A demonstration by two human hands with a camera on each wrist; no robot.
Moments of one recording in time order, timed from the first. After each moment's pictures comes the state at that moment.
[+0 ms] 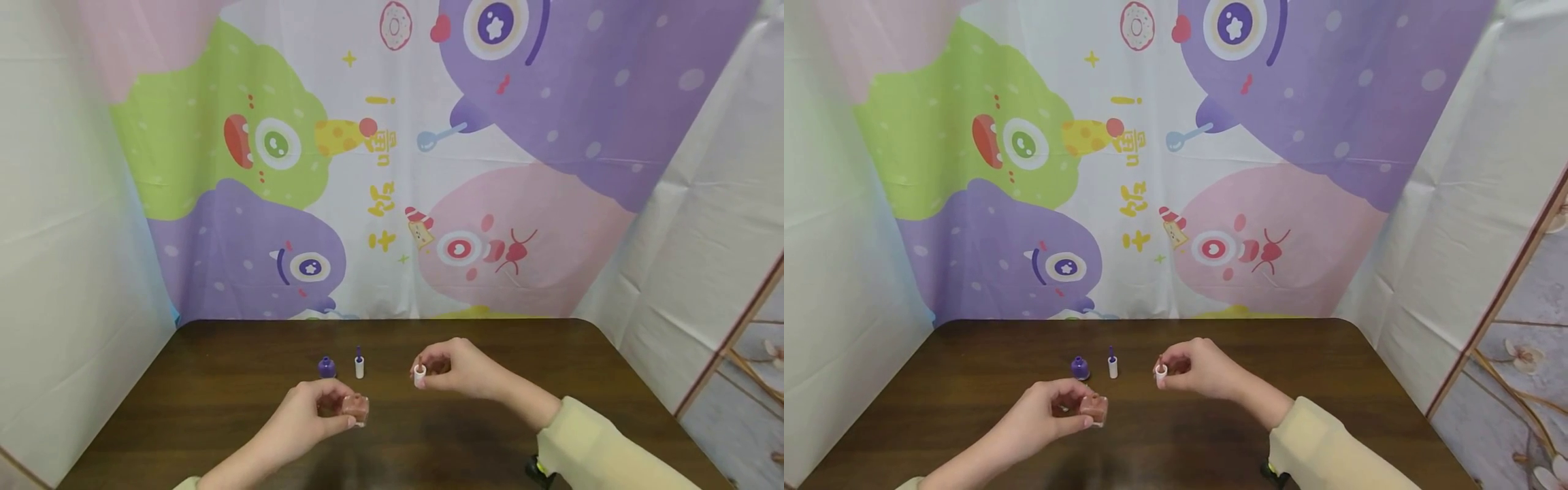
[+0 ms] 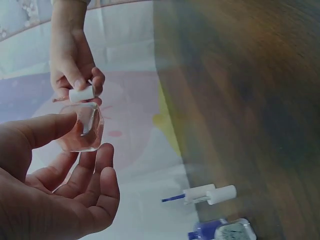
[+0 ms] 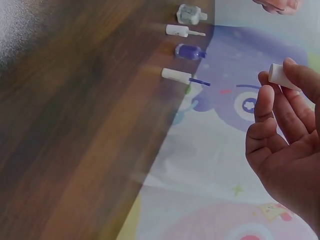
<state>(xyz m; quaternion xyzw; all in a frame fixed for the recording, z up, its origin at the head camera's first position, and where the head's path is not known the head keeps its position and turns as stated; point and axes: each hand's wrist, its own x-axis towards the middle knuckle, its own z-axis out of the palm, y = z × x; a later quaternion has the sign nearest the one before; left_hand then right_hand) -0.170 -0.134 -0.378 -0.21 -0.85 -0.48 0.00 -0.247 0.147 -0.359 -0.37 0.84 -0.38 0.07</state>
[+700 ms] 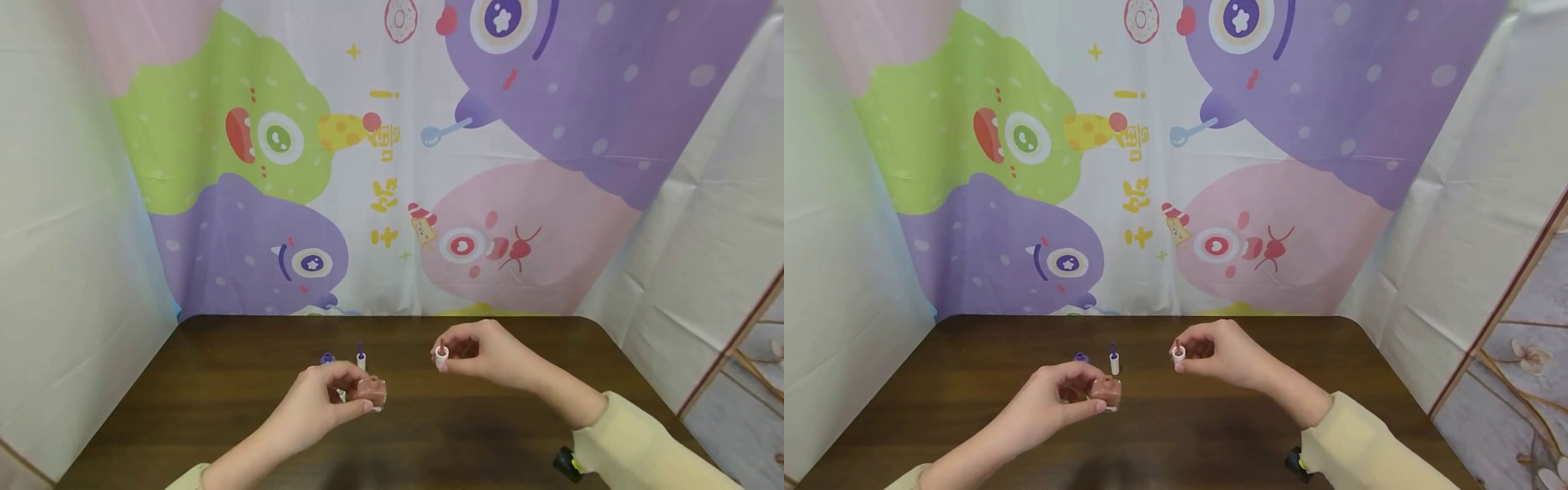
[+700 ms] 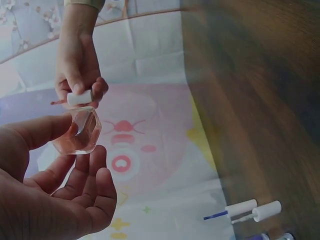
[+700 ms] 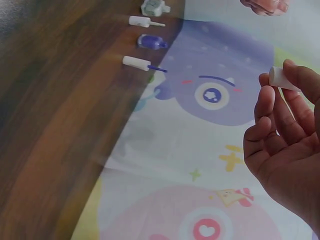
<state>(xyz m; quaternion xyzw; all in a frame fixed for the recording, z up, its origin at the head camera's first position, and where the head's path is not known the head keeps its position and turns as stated) -0.164 -0.118 -0.350 -0.23 -0.84 -0.48 0.06 -0.231 0.168 -0.315 -0.37 0.85 -0.37 0.02</state>
